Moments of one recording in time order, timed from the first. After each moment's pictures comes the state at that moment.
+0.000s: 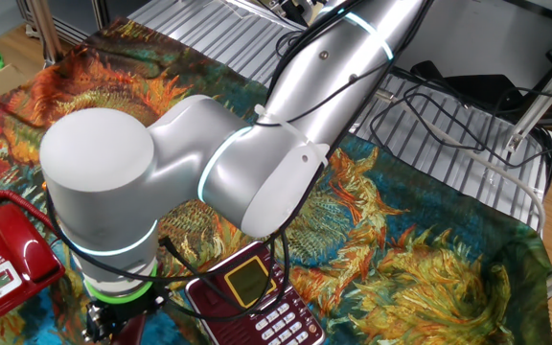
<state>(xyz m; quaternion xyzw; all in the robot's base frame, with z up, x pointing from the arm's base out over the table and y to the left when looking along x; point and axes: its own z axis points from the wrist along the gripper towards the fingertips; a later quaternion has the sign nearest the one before) 0.785 -0.028 0.012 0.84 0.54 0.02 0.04</state>
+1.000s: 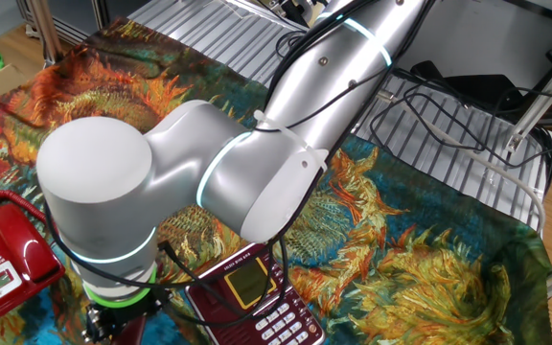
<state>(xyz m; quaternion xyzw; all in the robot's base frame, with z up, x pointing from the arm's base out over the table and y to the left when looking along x) 0.784 -0.029 0.010 0.85 0.53 0.01 0.04</state>
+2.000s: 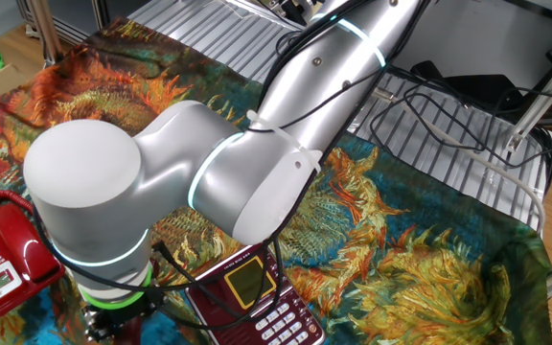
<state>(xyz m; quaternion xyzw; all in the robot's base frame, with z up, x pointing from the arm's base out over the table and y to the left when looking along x) 0.786 -0.030 0.012 0.84 0.54 0.01 0.03</state>
